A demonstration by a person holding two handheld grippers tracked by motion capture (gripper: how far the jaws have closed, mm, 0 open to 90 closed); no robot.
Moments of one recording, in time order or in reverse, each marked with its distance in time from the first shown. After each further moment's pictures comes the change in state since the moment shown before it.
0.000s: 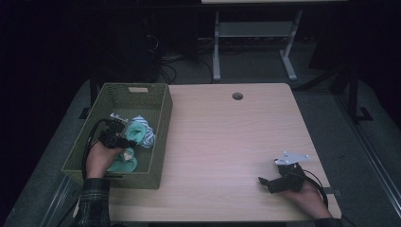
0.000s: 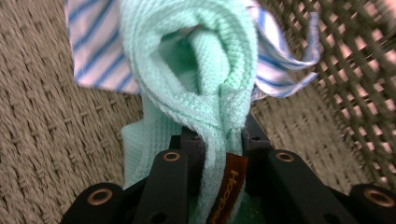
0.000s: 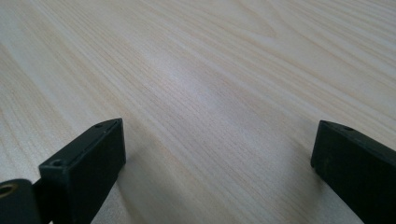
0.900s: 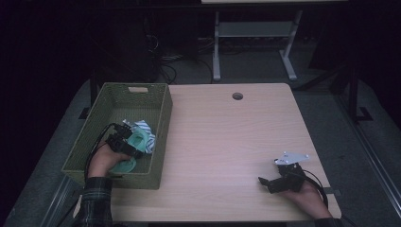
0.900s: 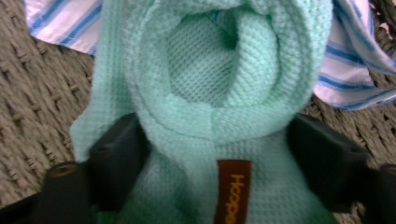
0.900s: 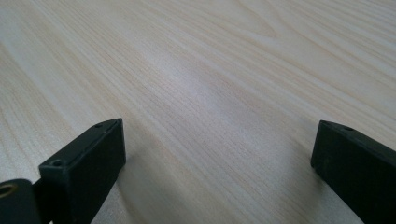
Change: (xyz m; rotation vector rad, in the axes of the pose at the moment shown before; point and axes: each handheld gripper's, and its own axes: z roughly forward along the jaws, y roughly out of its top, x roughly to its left) left arm -0.005 -0.004 0.033 0.175 0.064 0.081; right arm 0.000 0.000 0.000 0.000 0.000 0.000
